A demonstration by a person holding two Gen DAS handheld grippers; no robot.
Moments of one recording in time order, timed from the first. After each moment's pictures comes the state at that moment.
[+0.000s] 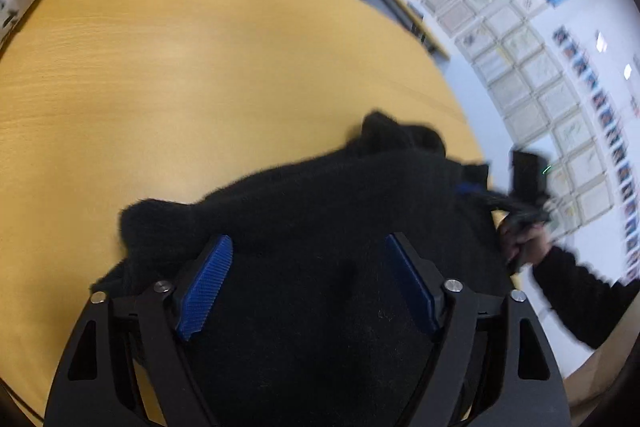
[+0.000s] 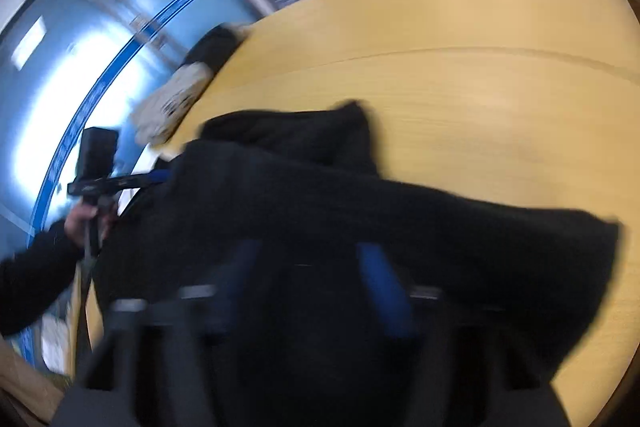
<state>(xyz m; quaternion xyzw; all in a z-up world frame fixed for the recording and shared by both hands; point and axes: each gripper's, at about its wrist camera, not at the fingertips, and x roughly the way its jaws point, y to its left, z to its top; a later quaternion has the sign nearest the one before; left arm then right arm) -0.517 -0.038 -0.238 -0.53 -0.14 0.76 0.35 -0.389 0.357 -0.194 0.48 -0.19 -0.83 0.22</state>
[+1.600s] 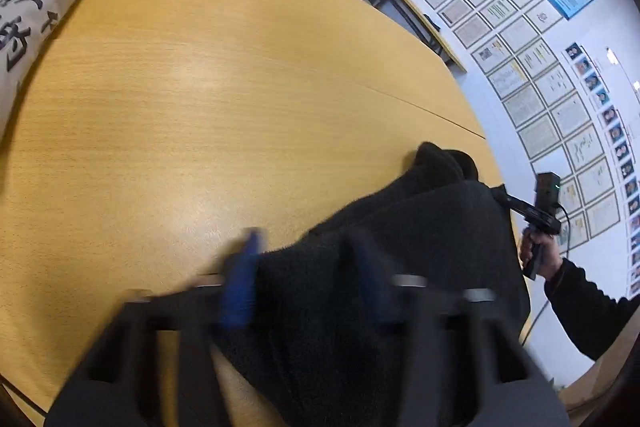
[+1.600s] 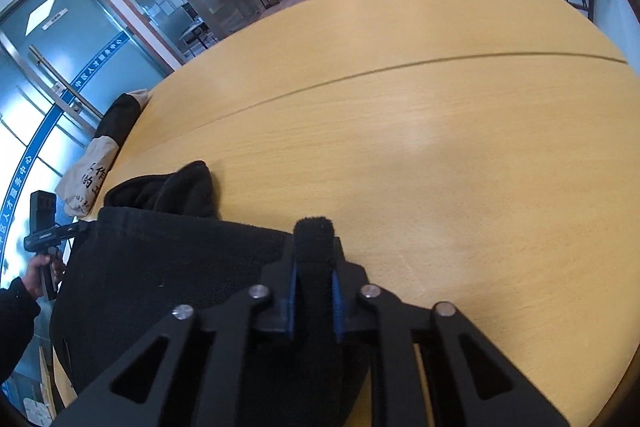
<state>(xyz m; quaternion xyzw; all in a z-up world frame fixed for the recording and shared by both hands) -0.538 -0.082 -0.245 -0.53 -0.12 0.78 0.33 -0.346 0.434 -0.190 0.45 -0.21 -0.87 0.07</state>
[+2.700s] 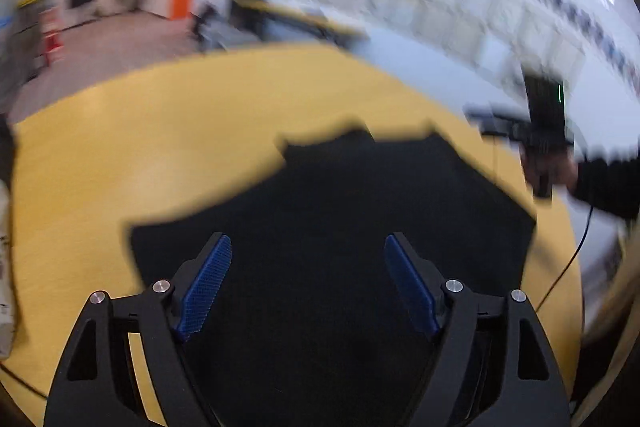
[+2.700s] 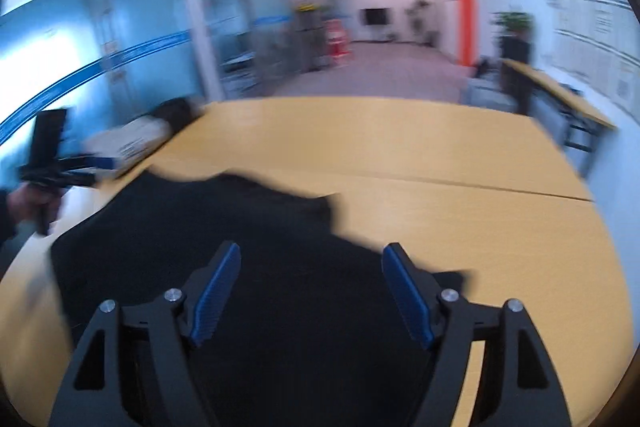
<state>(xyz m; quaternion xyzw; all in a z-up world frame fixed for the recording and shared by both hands) -0.423 0.022 -0.176 -0.40 0.14 0.77 0.48 -0.252 0.305 -0.112 0.33 -0.03 -0.94 0.12</state>
